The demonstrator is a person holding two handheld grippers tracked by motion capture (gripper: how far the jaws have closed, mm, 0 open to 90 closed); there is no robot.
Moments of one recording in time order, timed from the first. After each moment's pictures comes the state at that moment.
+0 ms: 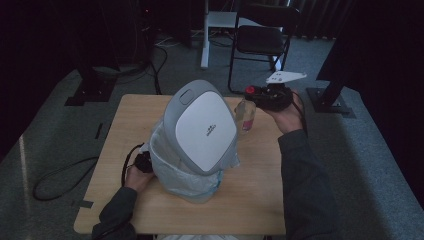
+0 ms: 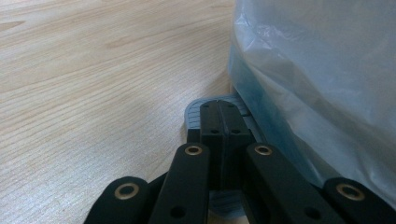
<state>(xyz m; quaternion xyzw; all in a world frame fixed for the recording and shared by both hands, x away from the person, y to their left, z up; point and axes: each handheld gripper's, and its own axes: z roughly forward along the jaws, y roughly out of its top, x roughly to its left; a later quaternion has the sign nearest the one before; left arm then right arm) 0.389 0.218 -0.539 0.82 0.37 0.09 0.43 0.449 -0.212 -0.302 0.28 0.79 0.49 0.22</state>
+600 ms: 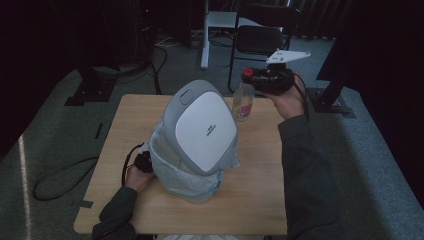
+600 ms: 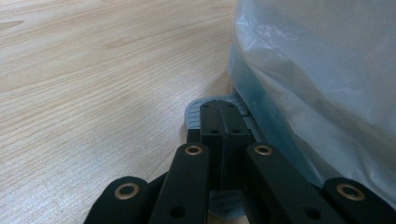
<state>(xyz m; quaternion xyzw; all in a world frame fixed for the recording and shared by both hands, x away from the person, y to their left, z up) 0.389 0.218 -0.539 0.82 0.37 0.09 0.43 0.453 -0.199 -0.247 0.26 0.79 0.50 0.24</state>
